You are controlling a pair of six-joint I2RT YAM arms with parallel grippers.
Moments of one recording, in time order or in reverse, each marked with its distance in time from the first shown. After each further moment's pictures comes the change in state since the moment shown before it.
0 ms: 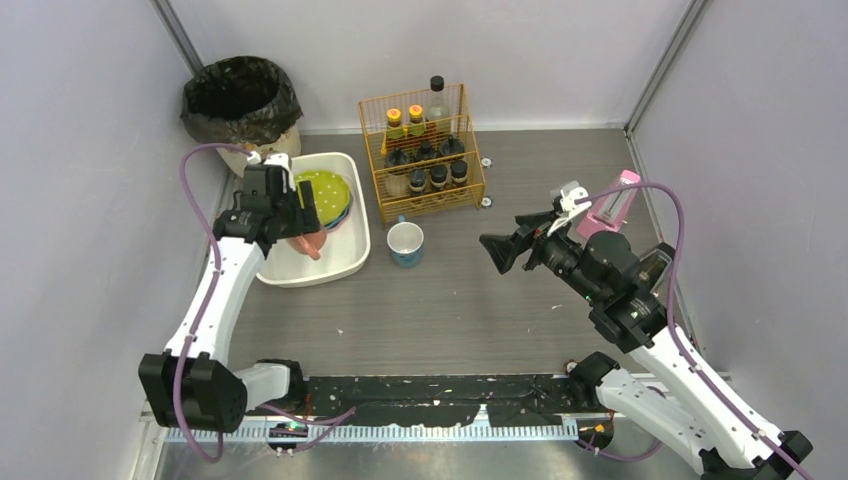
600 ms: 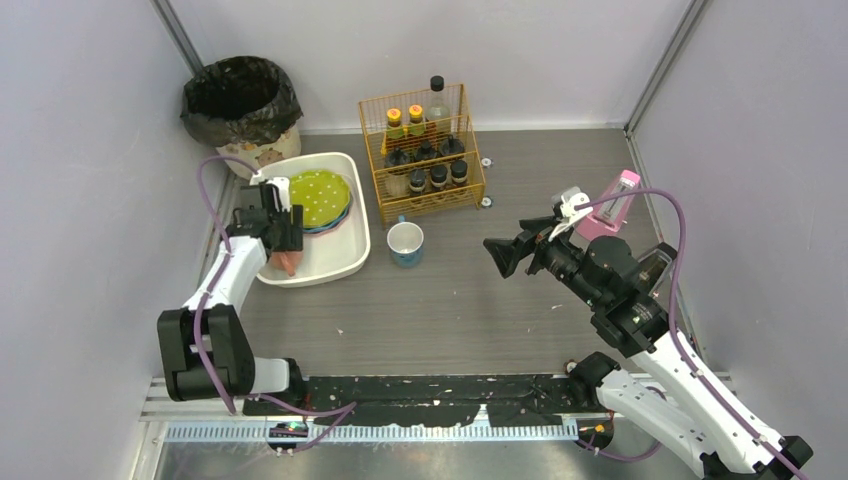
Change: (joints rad) left arm 0.186 0.162 -0.209 0.280 -0.015 0.356; right arm 0.000 -0.047 -0.033 -0.032 0.025 -0.033
